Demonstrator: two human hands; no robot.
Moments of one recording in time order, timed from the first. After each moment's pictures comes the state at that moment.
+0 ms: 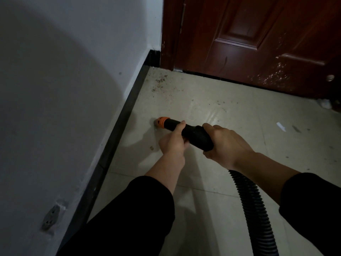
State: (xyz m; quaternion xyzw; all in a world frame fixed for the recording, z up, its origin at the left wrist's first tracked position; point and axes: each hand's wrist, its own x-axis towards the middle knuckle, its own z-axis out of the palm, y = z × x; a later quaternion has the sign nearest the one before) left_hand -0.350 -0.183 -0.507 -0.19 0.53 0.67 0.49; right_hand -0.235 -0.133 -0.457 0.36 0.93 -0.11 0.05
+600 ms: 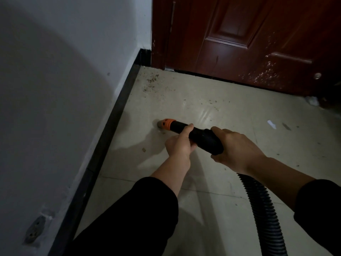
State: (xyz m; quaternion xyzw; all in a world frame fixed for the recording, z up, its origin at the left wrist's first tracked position) left_hand -0.323 -0.164 -0.512 -0.14 0.53 0.64 0.54; right_hand -0.197 -0.119 -0.455 0.39 0.91 -0.12 0.05
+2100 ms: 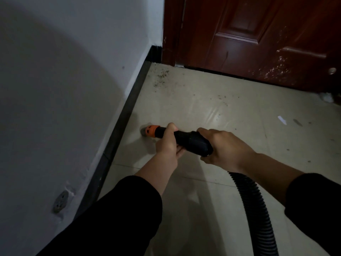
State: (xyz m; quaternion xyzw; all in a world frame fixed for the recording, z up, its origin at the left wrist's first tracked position) left_hand -0.350 -0.226 -0.499 -0.15 0.57 0.60 0.54; right_hand -0.219 -0.156 -0.463 0.29 0.94 -0.16 0.06
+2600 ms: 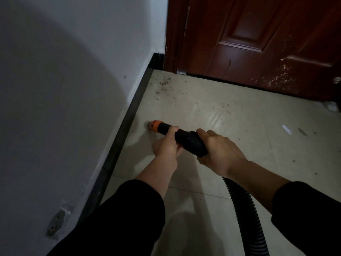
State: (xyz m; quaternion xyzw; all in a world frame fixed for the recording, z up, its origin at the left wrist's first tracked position) left_hand -0.376 -0.201 -0.501 -0.18 0.55 0.65 0.49; right_hand -0.254 -0.147 -0.471 0.34 0.93 -0.12 0.03
